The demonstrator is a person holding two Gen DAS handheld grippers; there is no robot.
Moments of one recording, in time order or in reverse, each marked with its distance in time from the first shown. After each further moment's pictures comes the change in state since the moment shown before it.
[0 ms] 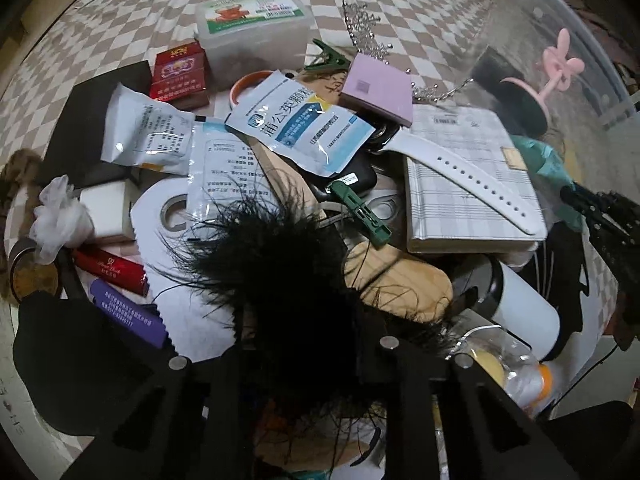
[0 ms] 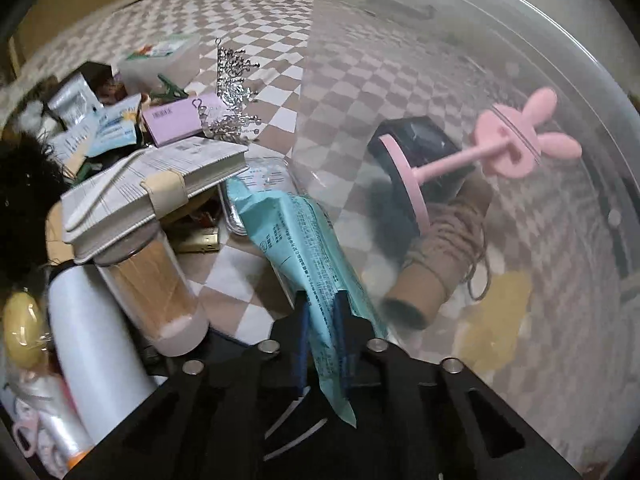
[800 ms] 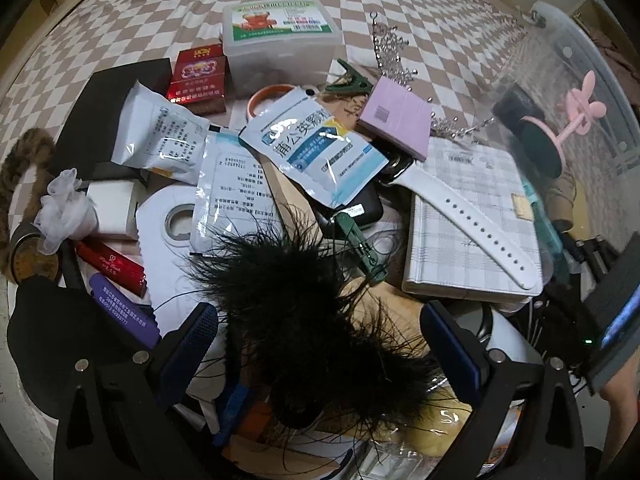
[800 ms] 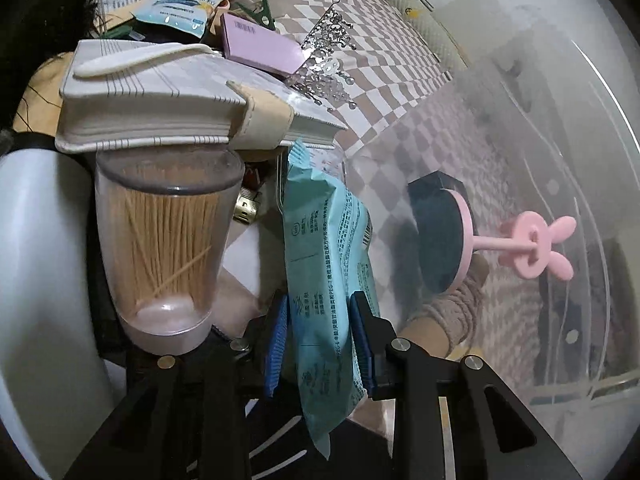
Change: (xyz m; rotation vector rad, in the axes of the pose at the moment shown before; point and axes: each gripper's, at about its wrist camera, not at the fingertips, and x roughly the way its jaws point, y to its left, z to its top) left arm 0.004 -0.006 0.017 -0.122 -0.015 0.034; right arm 0.040 0.077 -0.007 -0.454 -0.020 -0.286
